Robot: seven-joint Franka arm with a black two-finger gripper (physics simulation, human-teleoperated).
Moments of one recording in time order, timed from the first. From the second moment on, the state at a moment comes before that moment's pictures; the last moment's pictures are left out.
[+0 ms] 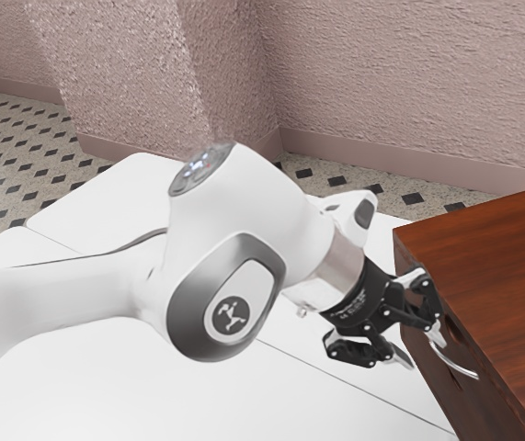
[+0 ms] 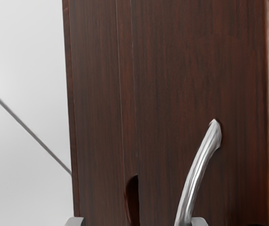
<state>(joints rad) -0.10 -0.10 -0.31 -2.04 -0.36 2.45 -1.03</state>
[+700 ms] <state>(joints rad) -0.10 -0.12 -0.31 -2.05 -0.35 2.46 -1.03</state>
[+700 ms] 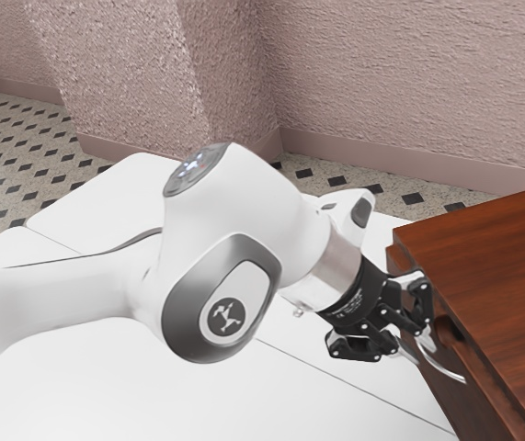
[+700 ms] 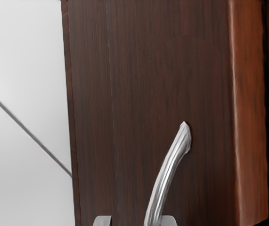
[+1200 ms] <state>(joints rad) -0.09 -0.19 -0.31 -2.11 -0.35 2.45 -1.02</state>
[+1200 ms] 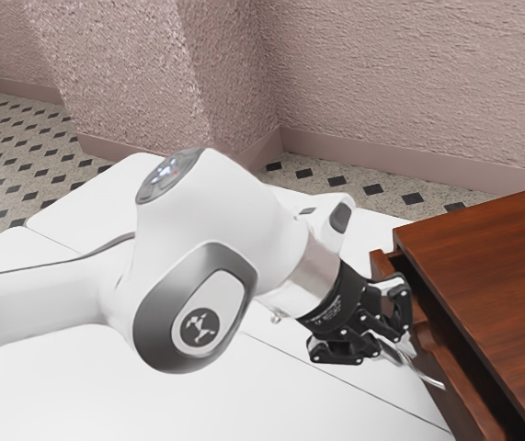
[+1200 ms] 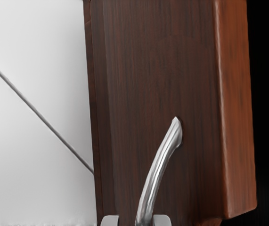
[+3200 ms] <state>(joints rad) -0.09 -0.41 -0.31 -2.30 -0.35 2.39 -1.03</state>
